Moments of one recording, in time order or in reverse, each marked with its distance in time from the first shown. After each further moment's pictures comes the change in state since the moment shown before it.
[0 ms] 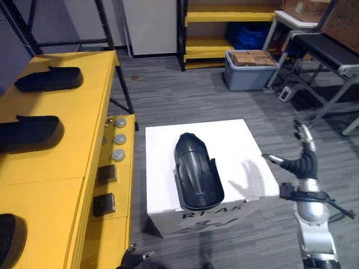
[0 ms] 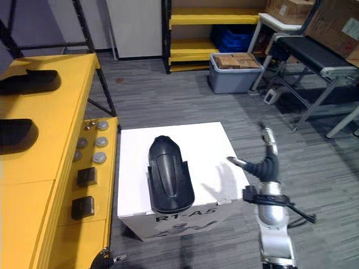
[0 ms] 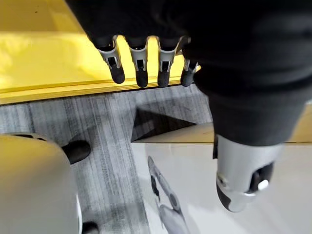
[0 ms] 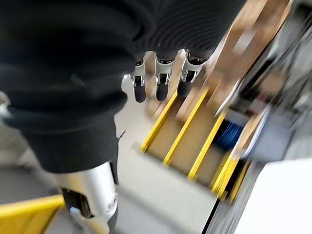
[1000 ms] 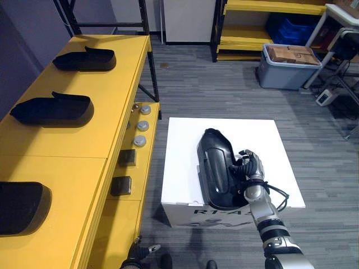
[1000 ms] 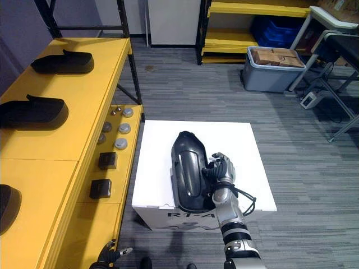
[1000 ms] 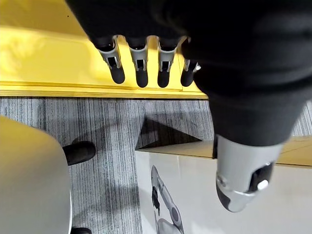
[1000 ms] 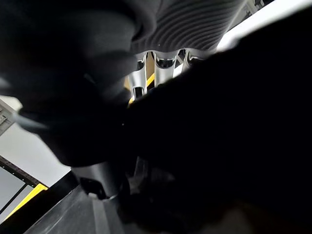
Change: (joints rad) left arm -0.021 -0.032 -0.037 -0.035 0.000 0.012 0.053; right arm -0.332 0.185 -0.001 0.720 -0.400 0.222 -0.166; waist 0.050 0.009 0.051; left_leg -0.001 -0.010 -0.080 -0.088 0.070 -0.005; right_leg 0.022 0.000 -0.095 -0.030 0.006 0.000
